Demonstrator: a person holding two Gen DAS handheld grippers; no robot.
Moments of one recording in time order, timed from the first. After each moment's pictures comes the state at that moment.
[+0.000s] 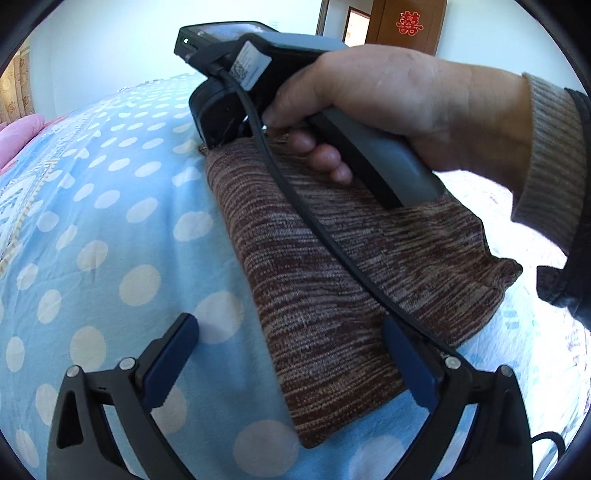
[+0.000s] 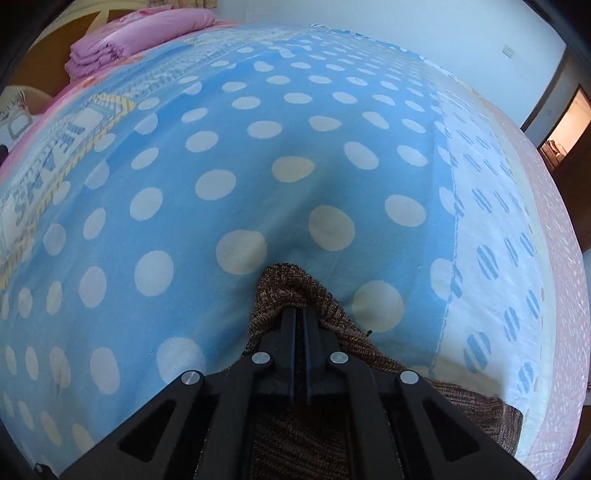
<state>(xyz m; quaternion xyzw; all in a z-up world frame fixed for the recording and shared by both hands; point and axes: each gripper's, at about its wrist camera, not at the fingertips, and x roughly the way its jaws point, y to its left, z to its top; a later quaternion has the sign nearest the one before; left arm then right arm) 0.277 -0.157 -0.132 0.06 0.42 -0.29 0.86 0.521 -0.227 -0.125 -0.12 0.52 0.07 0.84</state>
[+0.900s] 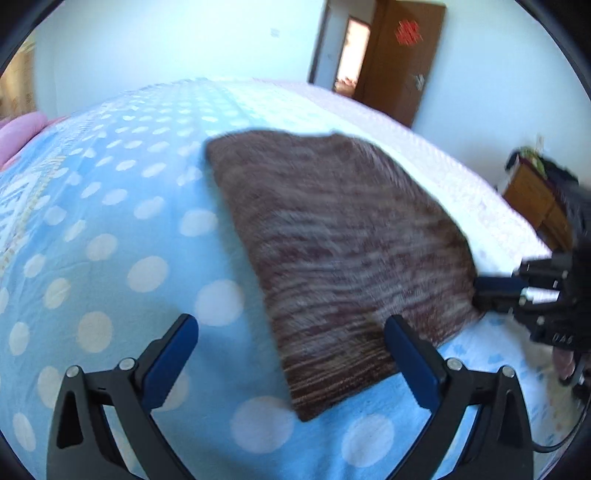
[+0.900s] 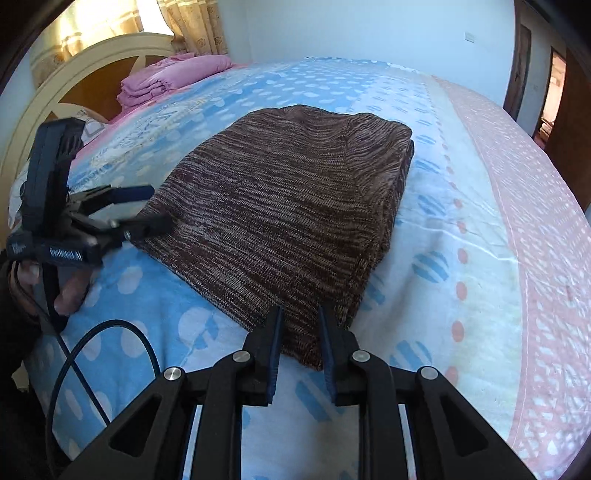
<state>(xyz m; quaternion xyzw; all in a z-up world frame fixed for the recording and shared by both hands) 0.245 -0.136 -0.116 0.02 0.40 -0.30 0.87 0.227 -0.336 -0.114 -0.04 0.46 0.12 0.88</state>
